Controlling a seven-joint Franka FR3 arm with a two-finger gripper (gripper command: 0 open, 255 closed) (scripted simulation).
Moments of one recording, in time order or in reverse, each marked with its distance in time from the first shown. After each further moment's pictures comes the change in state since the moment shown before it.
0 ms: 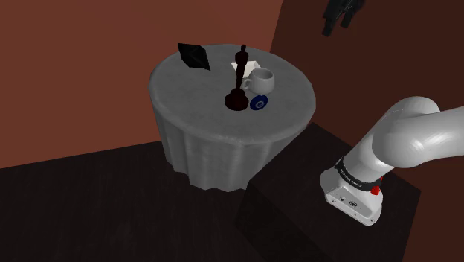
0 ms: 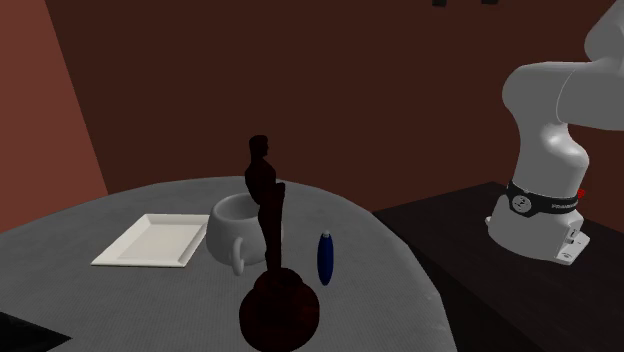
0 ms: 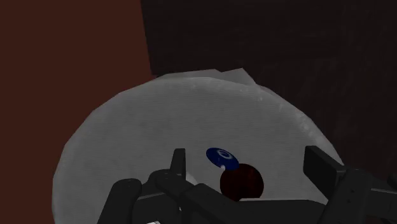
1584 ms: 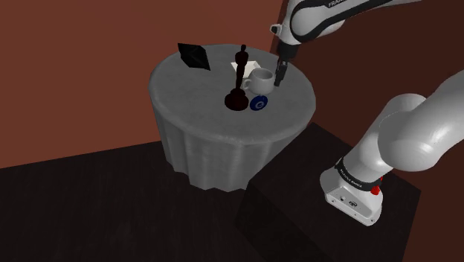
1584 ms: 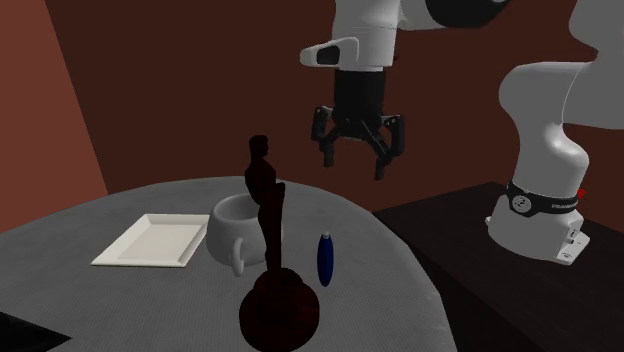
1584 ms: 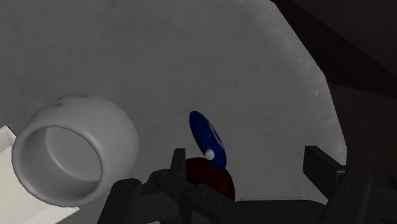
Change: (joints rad) arm 0.201 0.525 -0.338 -0.230 -0.008 0.787 -0.704
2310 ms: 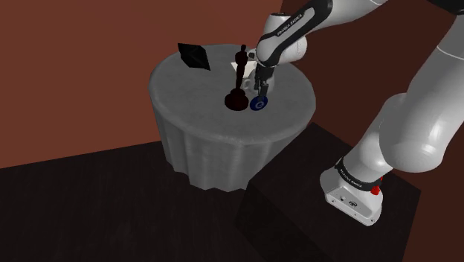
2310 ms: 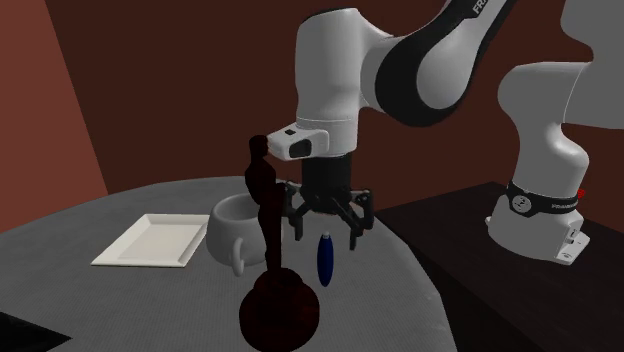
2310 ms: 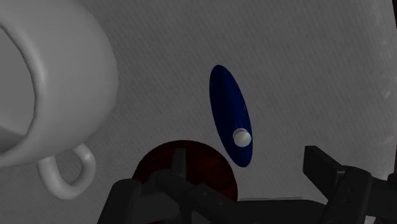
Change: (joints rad) arm 0.074 0.404 -0.016 0.107 0.275 0.257 -0.435
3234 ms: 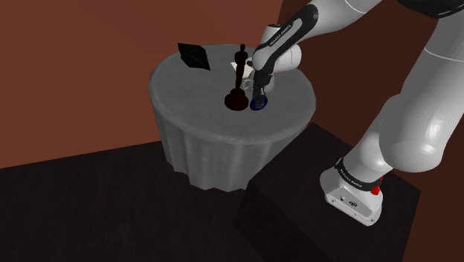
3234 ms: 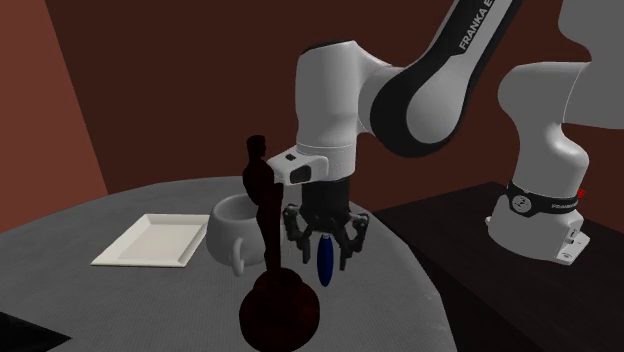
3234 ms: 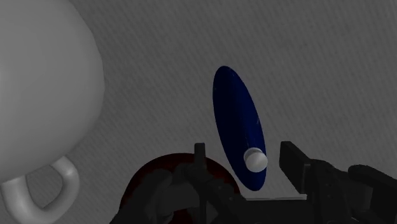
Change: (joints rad) arm -0.014 0.089 0.027 -0.002 0.075 0.082 -0.060
